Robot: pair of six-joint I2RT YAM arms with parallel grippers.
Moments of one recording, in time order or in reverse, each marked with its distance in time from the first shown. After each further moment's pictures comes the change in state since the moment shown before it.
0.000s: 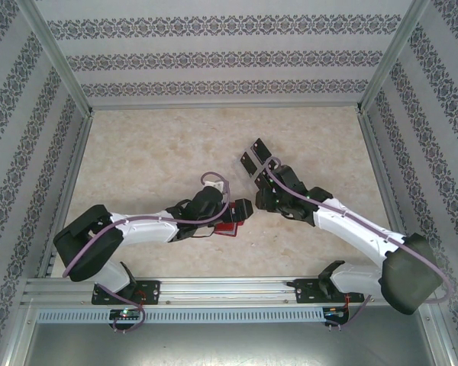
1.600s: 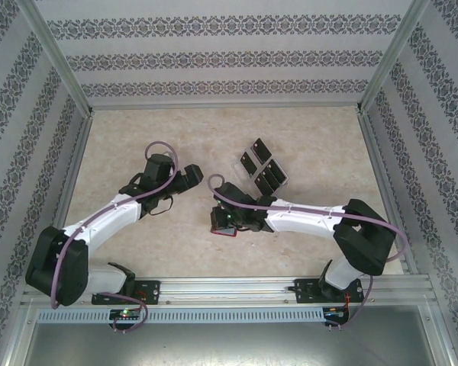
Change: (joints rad) left arm 0.480 -0.219 0.076 -0.441 0.051 0.141; right arm 0.370 0.355 0.122 0.252 -0.080 0.151
